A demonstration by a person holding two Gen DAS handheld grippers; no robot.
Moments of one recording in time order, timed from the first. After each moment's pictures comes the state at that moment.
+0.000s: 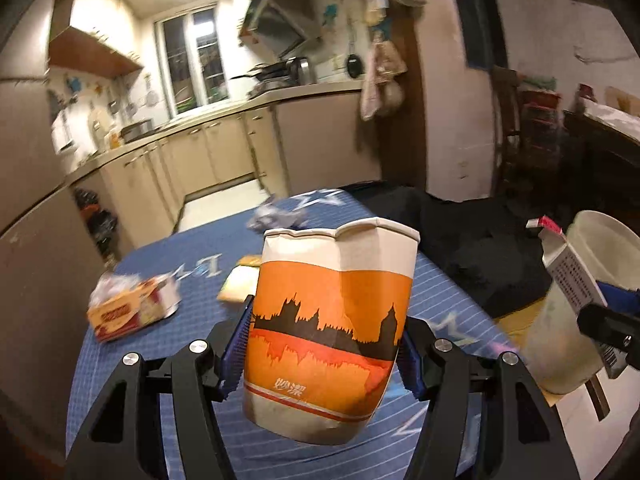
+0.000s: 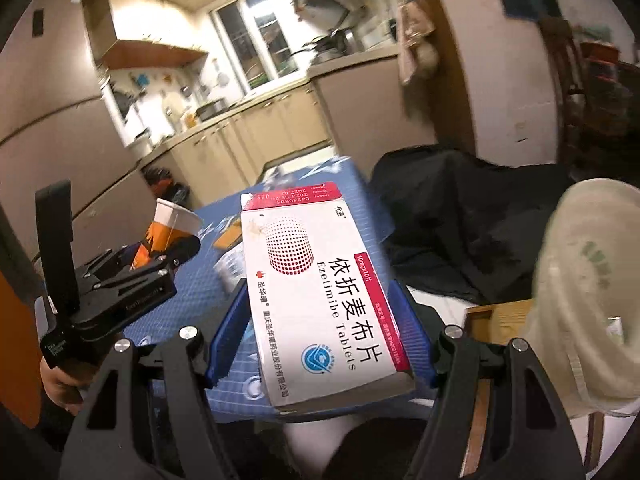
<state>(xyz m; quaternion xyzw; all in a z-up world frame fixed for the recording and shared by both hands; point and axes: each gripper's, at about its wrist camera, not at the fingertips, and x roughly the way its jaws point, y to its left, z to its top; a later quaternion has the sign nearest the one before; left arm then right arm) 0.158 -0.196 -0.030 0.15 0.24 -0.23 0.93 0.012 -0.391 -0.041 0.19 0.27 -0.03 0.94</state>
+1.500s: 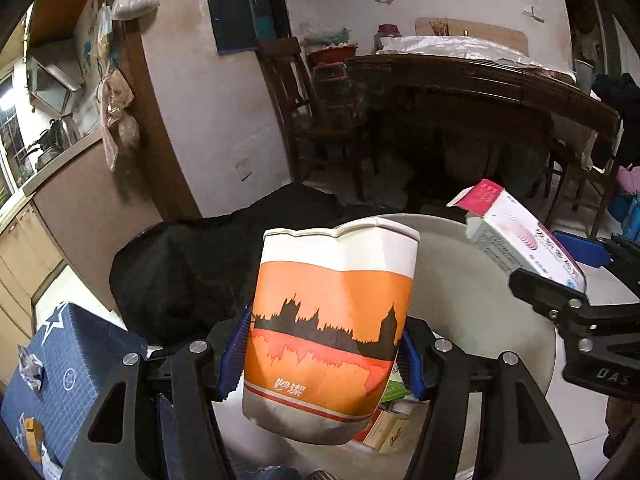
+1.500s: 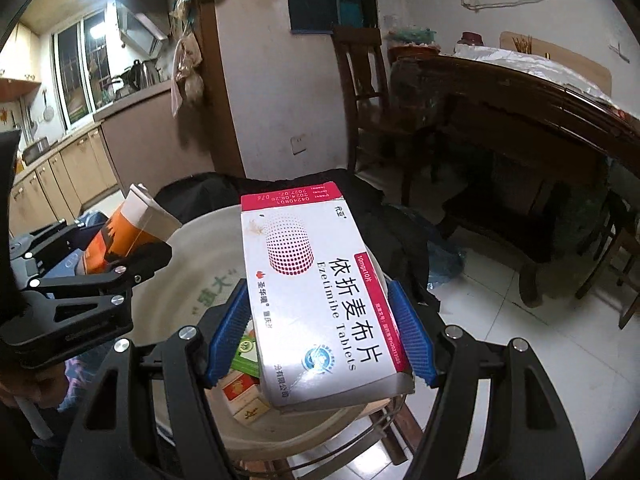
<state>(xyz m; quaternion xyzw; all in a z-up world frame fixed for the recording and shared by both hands) 0.047 -0.545 -0.060 0.25 0.23 -0.52 0.78 -0.104 -0.620 -0.071 0.16 0.29 -0.36 0.87</state>
